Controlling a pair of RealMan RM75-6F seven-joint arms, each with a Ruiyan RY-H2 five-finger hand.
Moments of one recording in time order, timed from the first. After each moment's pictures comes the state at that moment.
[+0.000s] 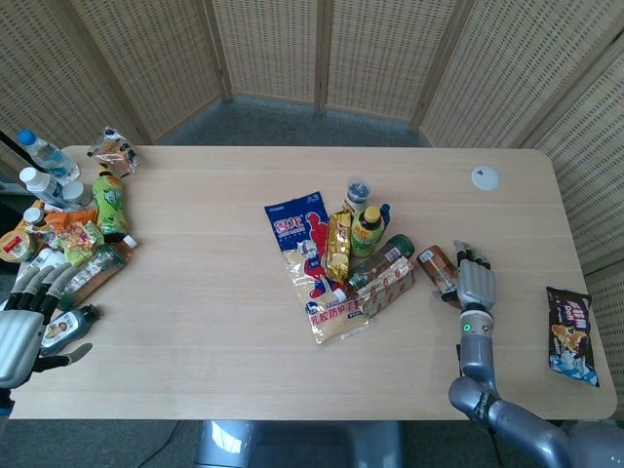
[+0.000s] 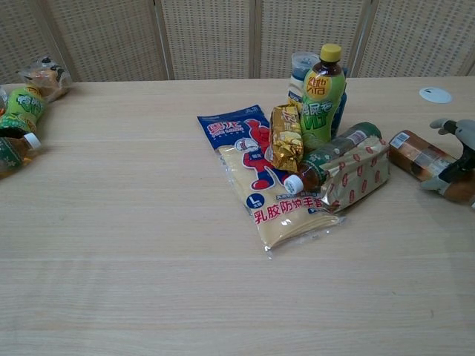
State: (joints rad) left arm -0.10 -0.96 -0.01 -1.86 1.57 1.47 0.03; right arm 0.53 -1.80 0.35 -0.99 -0.81 0.98 -0.31
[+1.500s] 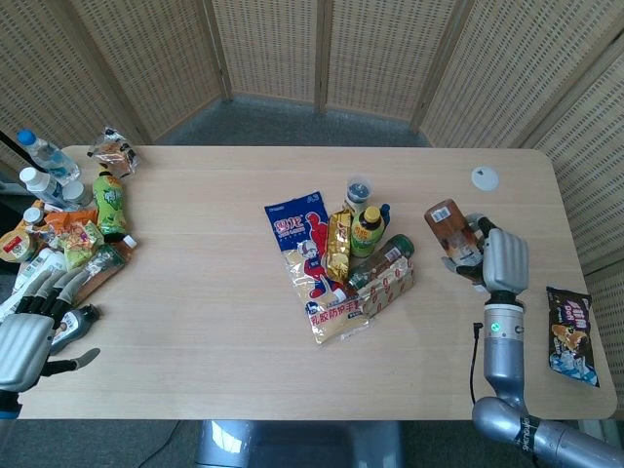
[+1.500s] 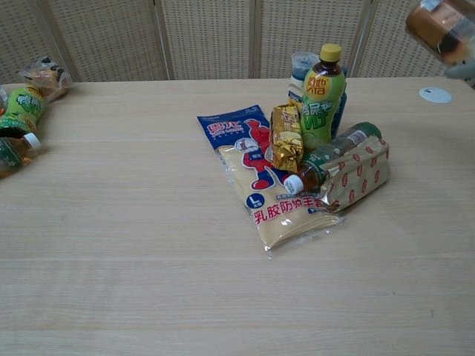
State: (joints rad) left arm -0.11 -0.97 0.01 -1.88 1.60 1.46 0.04; right arm 0.45 -1.47 0.45 -1.64 -0.99 1.33 -0.34
